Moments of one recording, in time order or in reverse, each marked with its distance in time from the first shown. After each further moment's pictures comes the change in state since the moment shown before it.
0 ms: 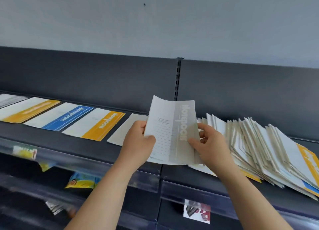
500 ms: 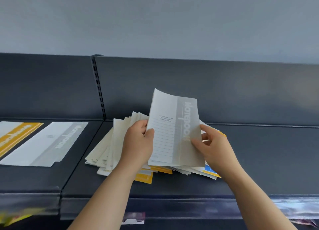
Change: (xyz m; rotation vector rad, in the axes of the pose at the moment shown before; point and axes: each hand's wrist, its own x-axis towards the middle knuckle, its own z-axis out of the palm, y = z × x) left_hand -0.016 0.079 0.211 -0.032 -0.112 0.158; right_hand -0.027 0.080 -0.205 -0.108 0.184 0.099
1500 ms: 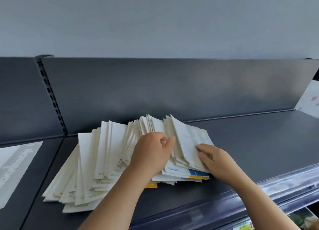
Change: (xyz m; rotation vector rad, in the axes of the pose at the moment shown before) left_hand 0.028 0.002 0.055 0.324 -0.359 0.287; right_hand 0.001 0.060 -0.030 -0.505 0.010 0.221
